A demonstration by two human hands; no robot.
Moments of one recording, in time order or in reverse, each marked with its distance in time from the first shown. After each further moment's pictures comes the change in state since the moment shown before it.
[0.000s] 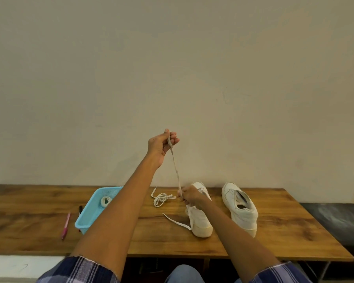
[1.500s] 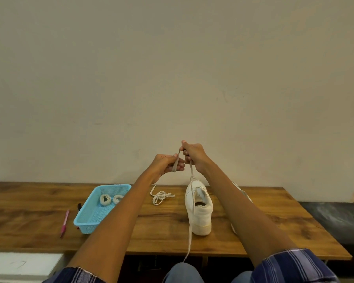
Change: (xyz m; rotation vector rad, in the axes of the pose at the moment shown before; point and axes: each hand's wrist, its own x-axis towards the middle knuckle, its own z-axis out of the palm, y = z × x) left_hand -0.003 -0.046 -0.034 0.478 -0.221 -0.155; right_hand -0.033 -0.106 -0.058 0.488 0.216 -0.222
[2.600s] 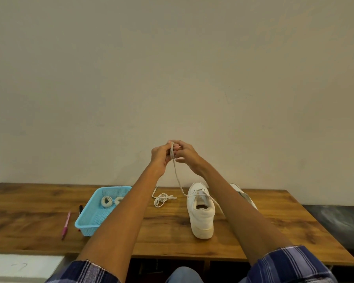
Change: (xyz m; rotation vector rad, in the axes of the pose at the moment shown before) left_hand 0.011 0.027 0.010 -0.372 0.316 0.042; right_hand 0.015 0.010 0.010 -0.141 -0.340 -0.199
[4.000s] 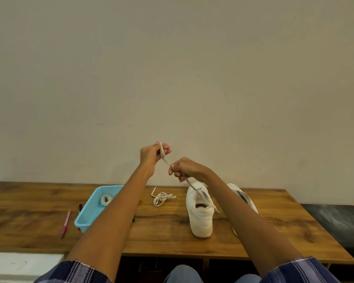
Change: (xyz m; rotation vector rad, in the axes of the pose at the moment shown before) left_hand 0.006 0.003 -0.027 0.080 0.019 0.112; right_hand -0.021 0.006 0.003 -0.286 -0.232 0.219
